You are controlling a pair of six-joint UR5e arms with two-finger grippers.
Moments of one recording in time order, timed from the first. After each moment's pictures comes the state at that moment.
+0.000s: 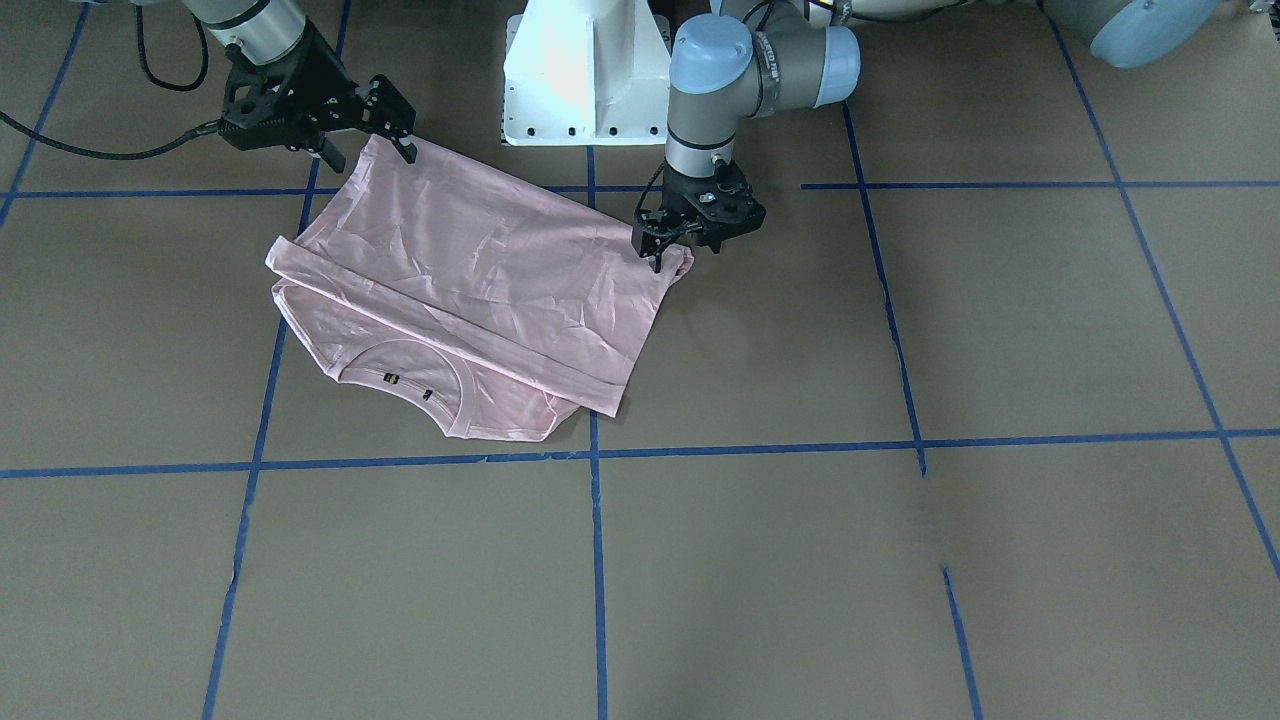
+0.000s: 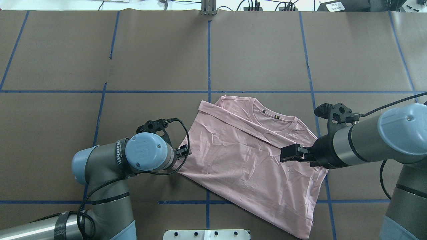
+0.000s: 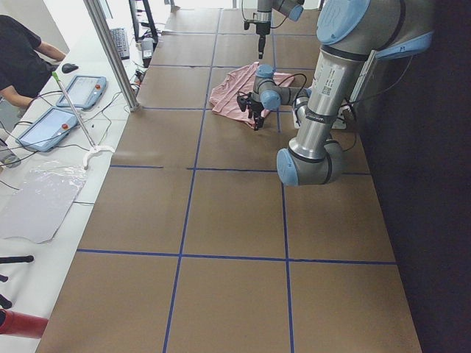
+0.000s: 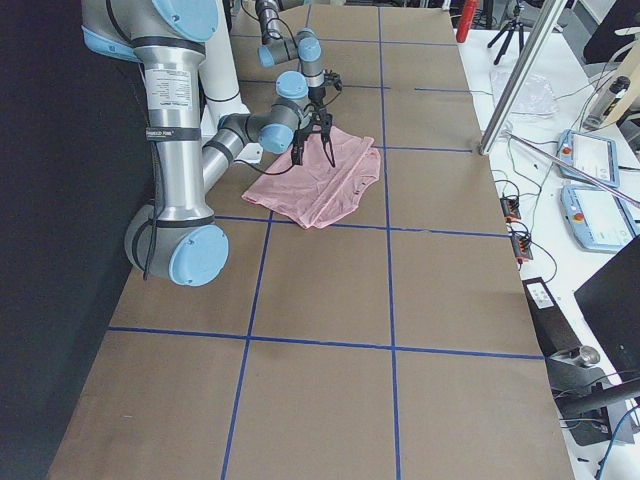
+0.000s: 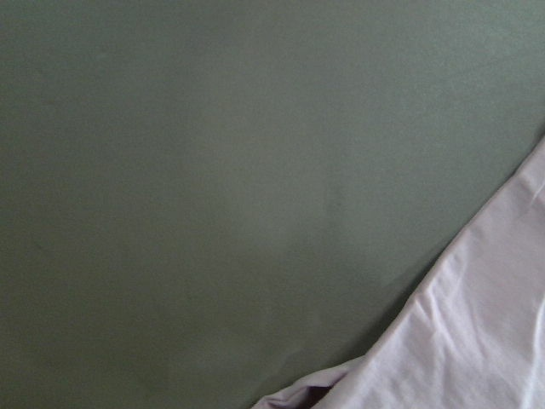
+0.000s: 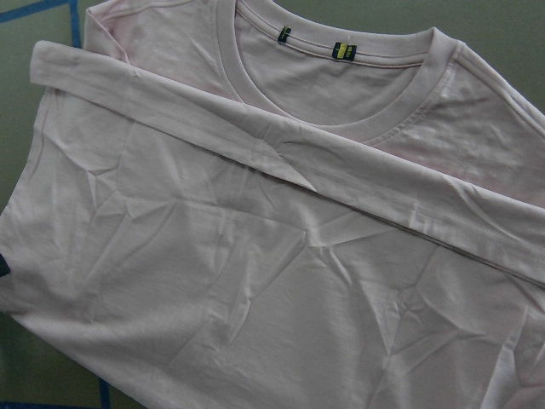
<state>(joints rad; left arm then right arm) -0.33 -2.10 -1.76 -1.66 -1.66 -1.70 0.52 -1.52 2.24 -1.30 1.98 1.40</state>
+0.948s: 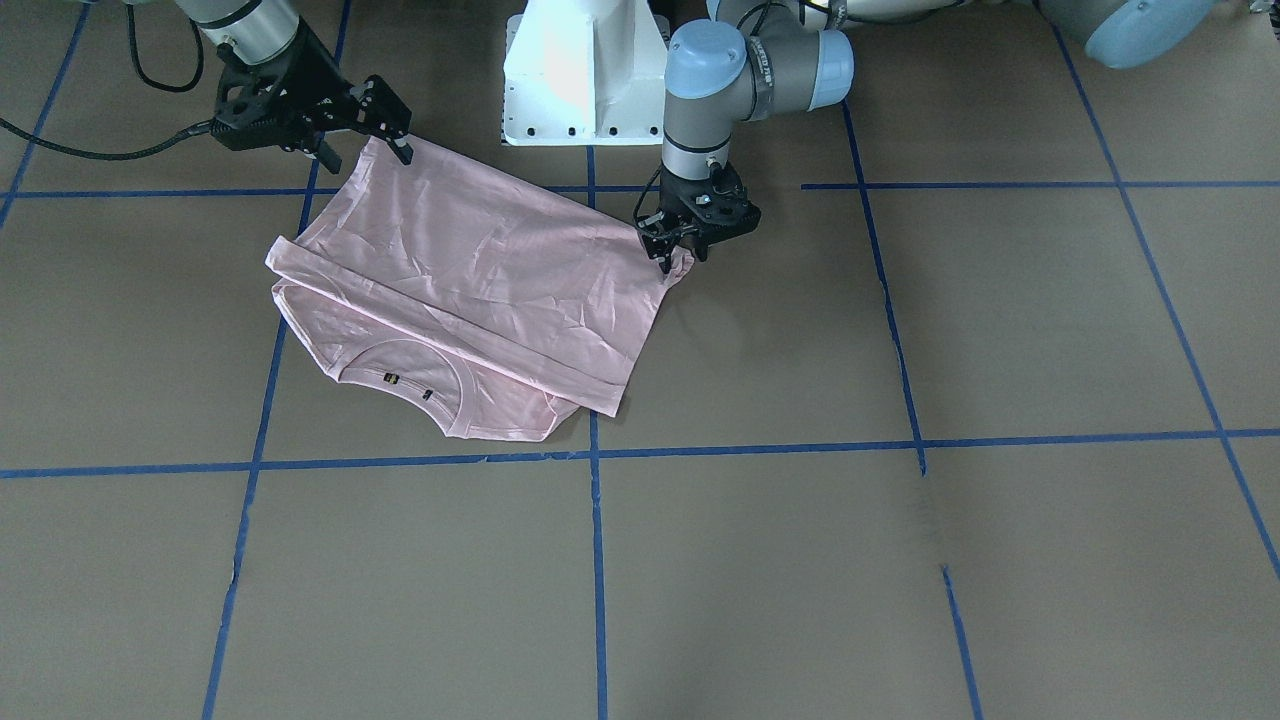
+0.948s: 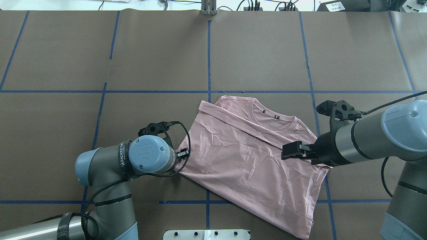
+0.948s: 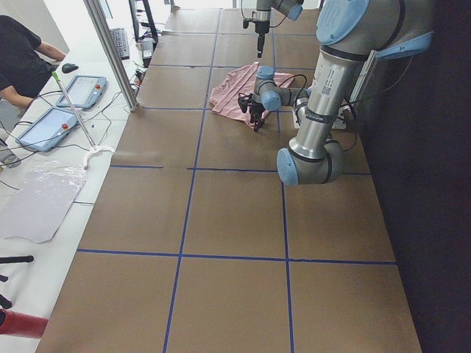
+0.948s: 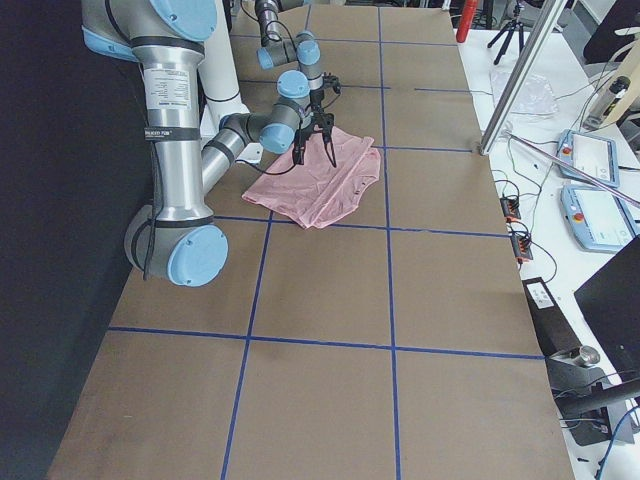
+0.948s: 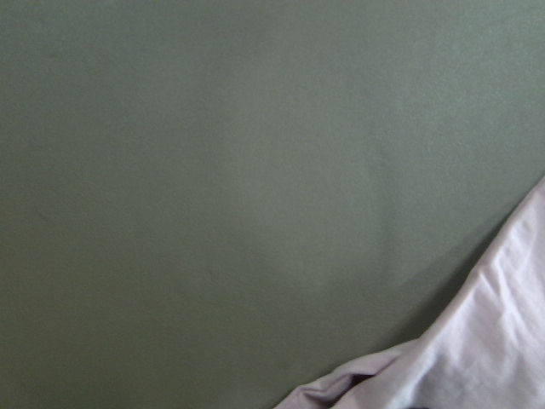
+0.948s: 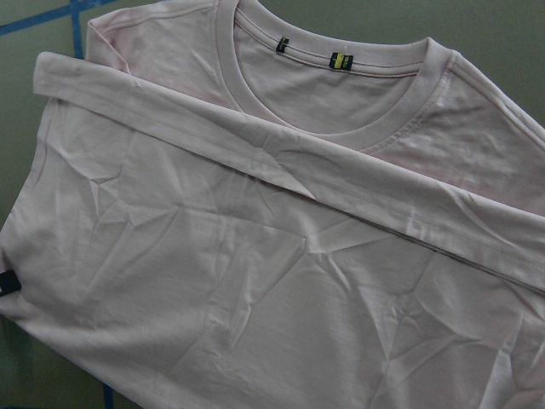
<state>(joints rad) -0.32 -2.11 -1.75 -1.66 -1.66 -1.70 0.53 -1.52 2.24 -1.30 2.00 1.40</state>
